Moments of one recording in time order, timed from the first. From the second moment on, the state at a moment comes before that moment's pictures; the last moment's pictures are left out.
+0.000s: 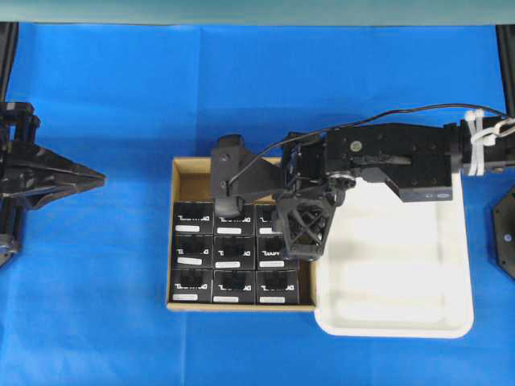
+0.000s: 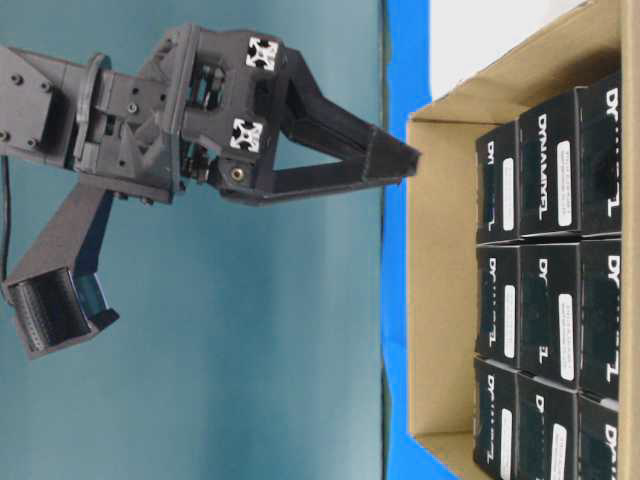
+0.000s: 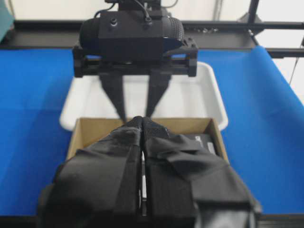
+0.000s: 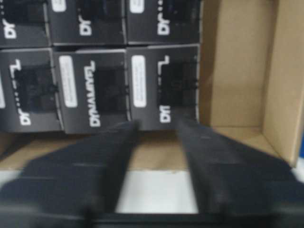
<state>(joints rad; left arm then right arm) 0.00 -0.96 1.11 0.02 -0.10 -0.01 -0.04 0.15 0.21 0.07 0.94 -0.08</state>
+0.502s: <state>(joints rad) 0.00 -0.96 1.11 0.02 -0.10 -0.01 -0.06 0.20 0.21 0.06 0.88 -0.08</state>
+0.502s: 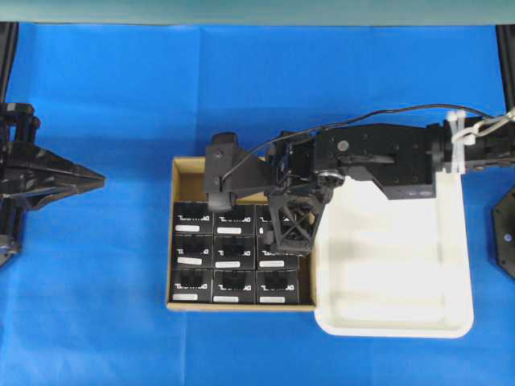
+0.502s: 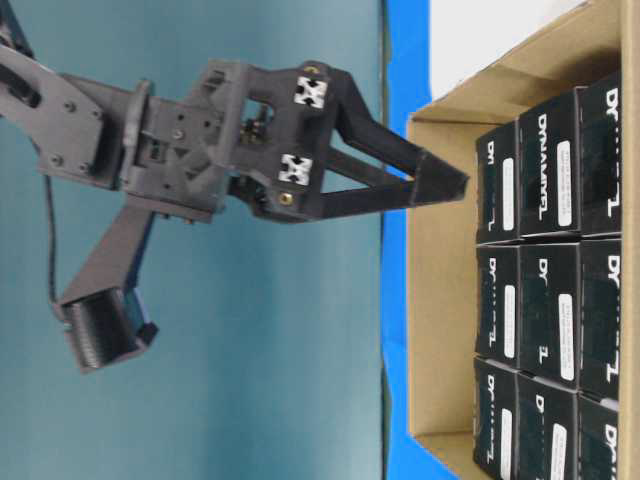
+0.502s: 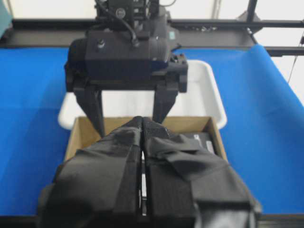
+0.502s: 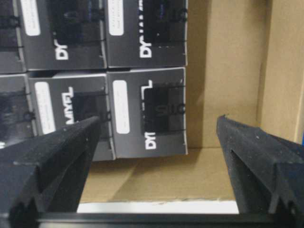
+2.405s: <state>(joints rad) 0.00 -0.96 1.11 0.01 -0.10 -0.01 -0.12 0.29 0.27 0.06 0.76 -0.17</state>
